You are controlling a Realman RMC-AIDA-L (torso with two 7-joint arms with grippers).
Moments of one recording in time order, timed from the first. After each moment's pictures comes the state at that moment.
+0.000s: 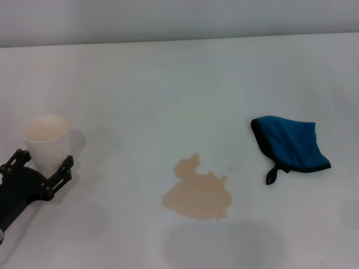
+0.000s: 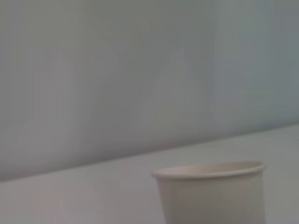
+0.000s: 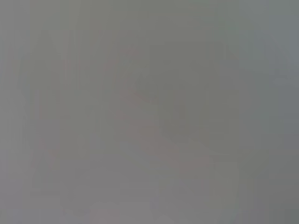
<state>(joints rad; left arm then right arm) -0.23 -2.09 1.54 0.24 -2.58 -1.10 2.71 0.13 2.00 0.03 -0.21 1.73 1.43 -2.71</state>
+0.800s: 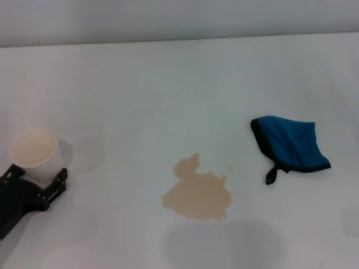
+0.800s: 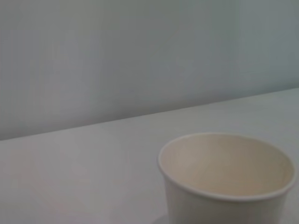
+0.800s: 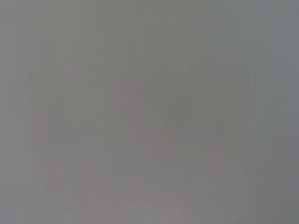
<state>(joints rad) -0.23 -2.09 1.55 0.22 -2.59 -1.01 2.72 0.11 2.00 0.03 -0.18 1.73 1.47 -2.72</state>
